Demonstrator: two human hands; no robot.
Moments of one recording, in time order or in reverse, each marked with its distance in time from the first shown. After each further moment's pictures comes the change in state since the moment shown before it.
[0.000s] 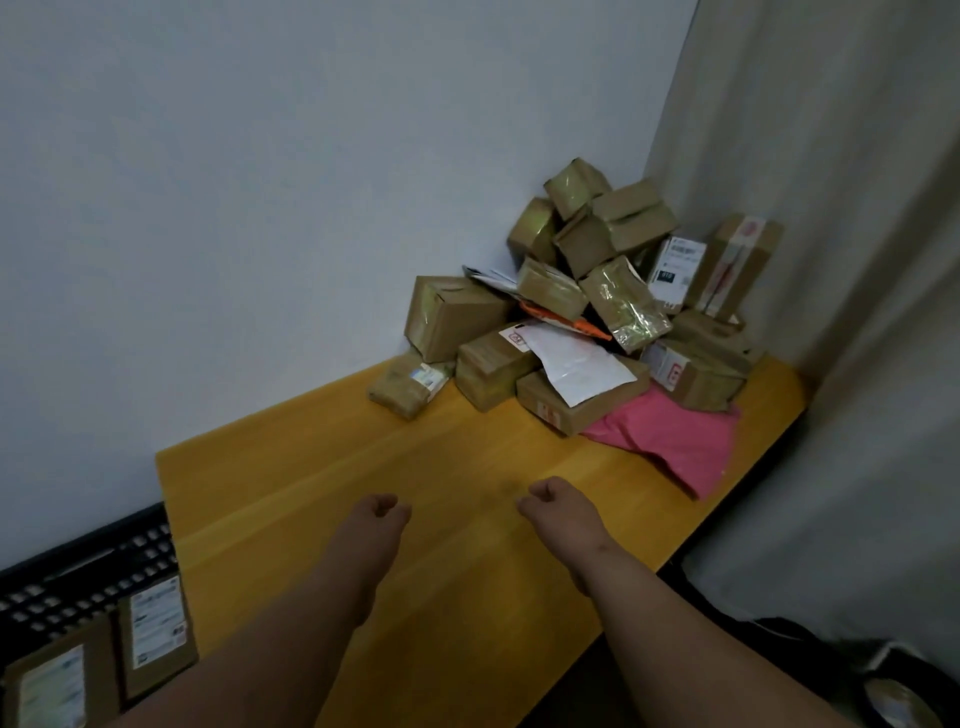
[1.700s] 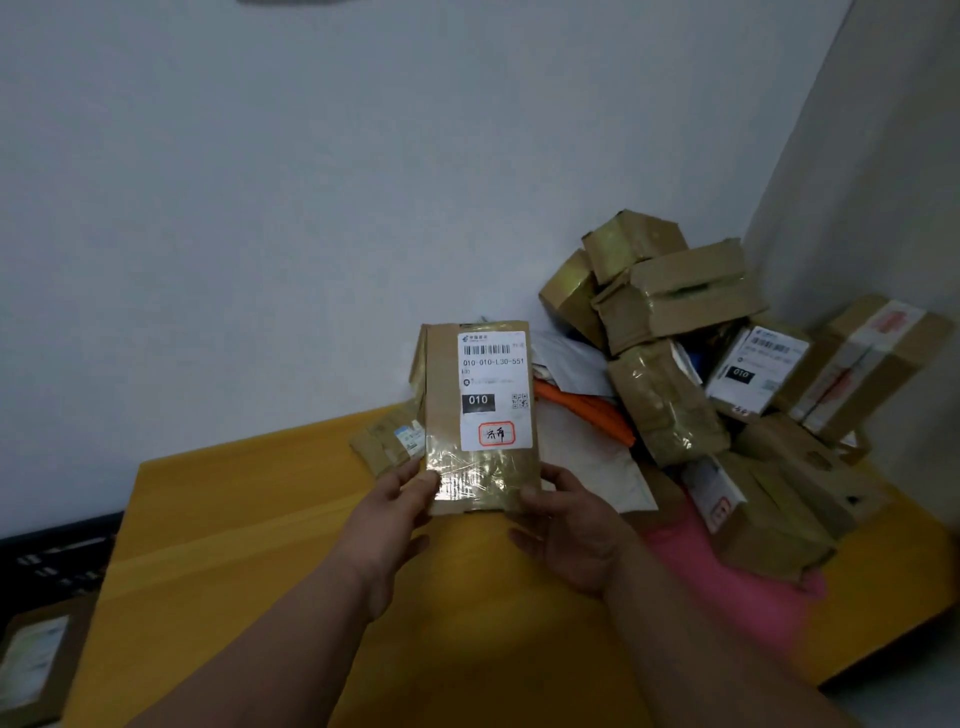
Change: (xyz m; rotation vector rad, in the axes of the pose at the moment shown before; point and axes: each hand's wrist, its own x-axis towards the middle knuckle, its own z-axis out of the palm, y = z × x) left_hand 0.057 0.133 0.135 -0.442 0.122 0.092; right_hand 0.194 -0.042 -0.124 0.750 -0.645 0.079
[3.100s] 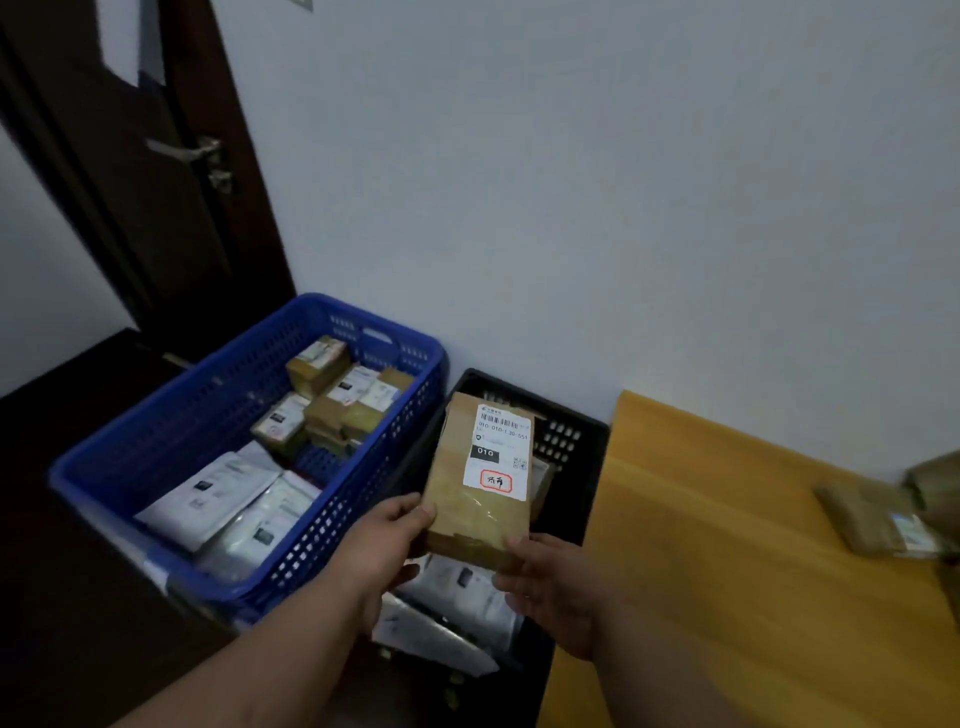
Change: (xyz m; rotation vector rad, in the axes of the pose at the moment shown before) left_hand -0.225 -0.127 -0.505 -0.306 0.630 -0.141; right_hand -0.029 0.364 0.420 -0.681 -0.404 0.408
